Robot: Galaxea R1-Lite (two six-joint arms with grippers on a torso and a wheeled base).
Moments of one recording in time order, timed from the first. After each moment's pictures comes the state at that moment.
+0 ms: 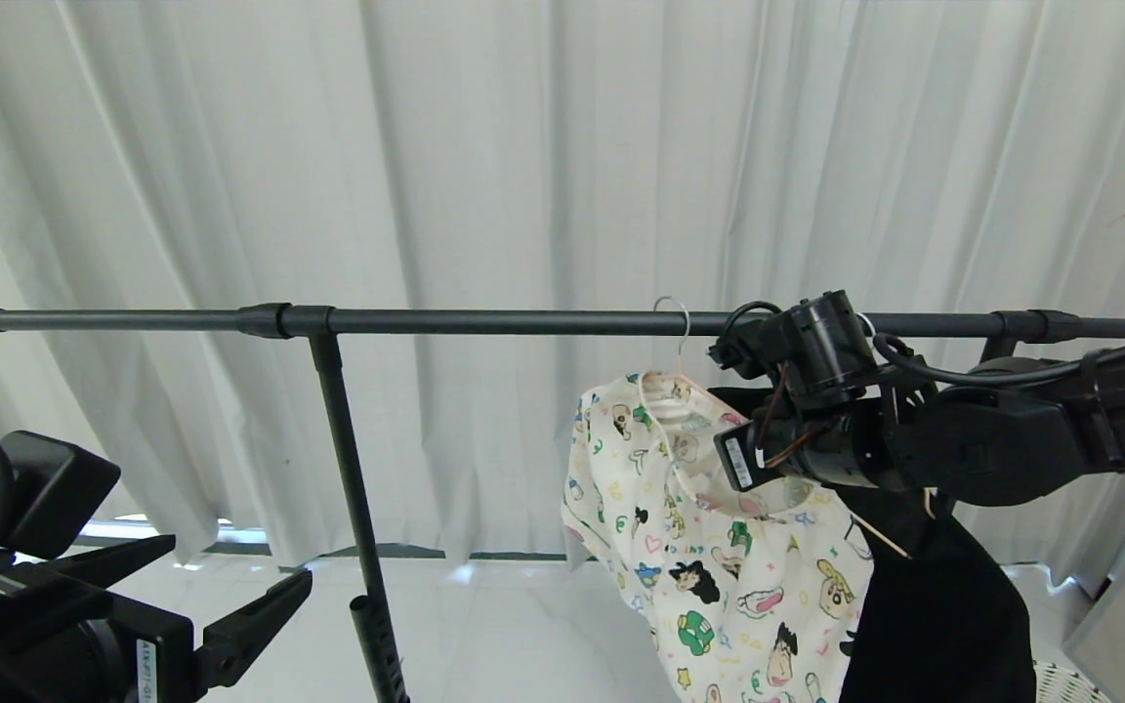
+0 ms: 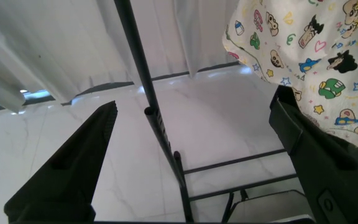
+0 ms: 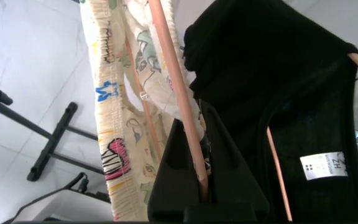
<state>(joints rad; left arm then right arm) -0.50 1.00 -0.45 -0.06 0.27 -0.03 0.69 1.90 -1.23 -0.01 -0.30 0.09</state>
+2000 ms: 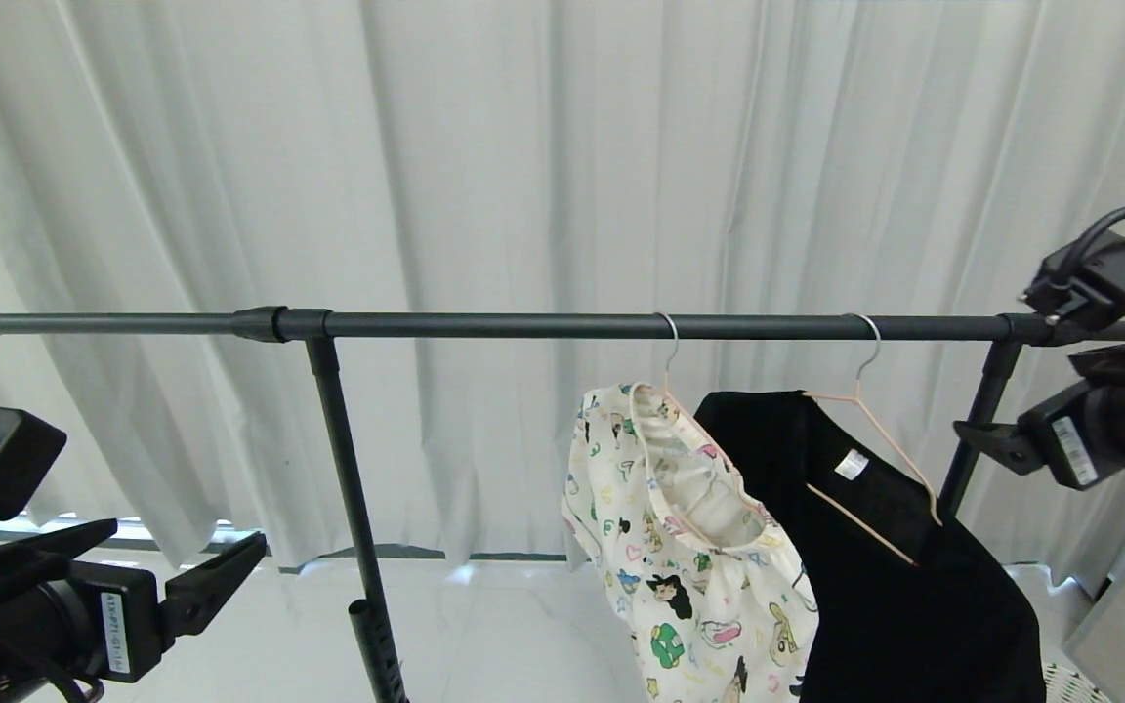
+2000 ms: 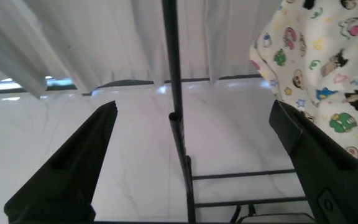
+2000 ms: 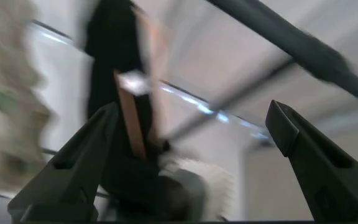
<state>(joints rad) -0.34 1.00 -0.48 -0.06 0.27 -0.03 0.47 1.29 -0.98 0.17 -0.40 -0.26</state>
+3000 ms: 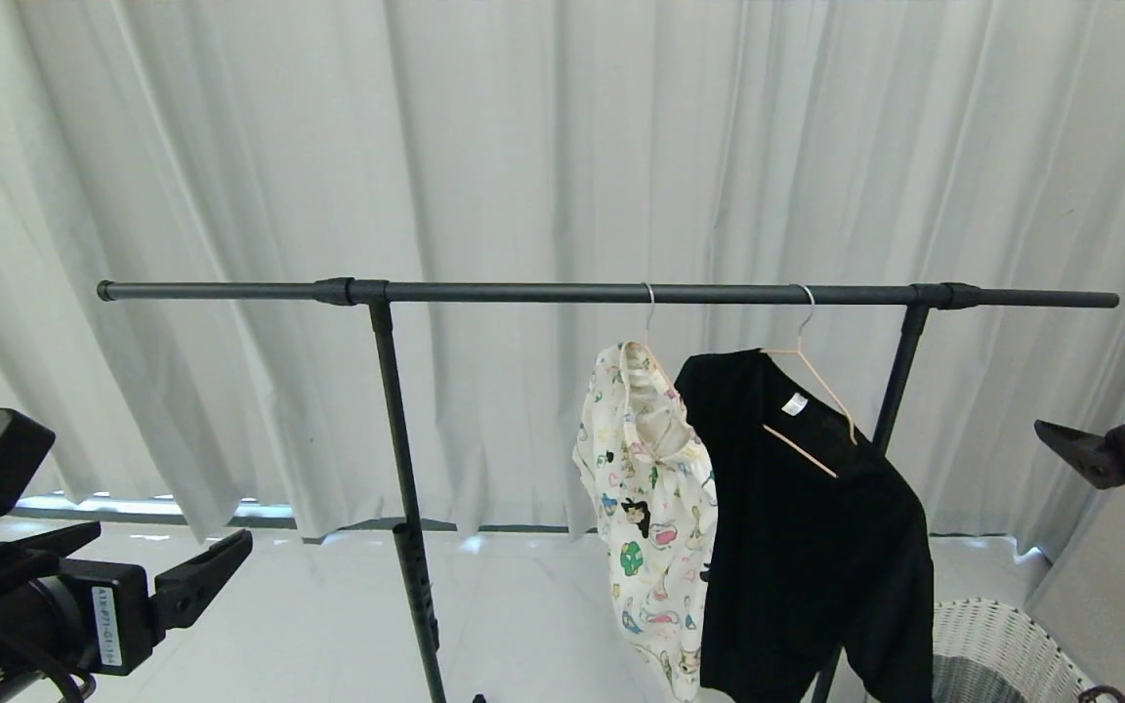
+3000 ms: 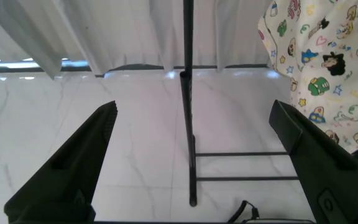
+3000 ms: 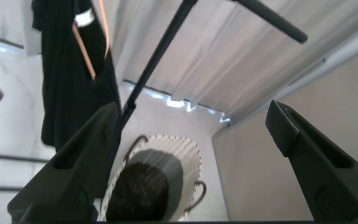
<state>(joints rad) -0.30 1.00 -0.47 -0.06 0.27 -0.03 0.40 1.15 -0.80 -0.02 -0.47 -0.29</state>
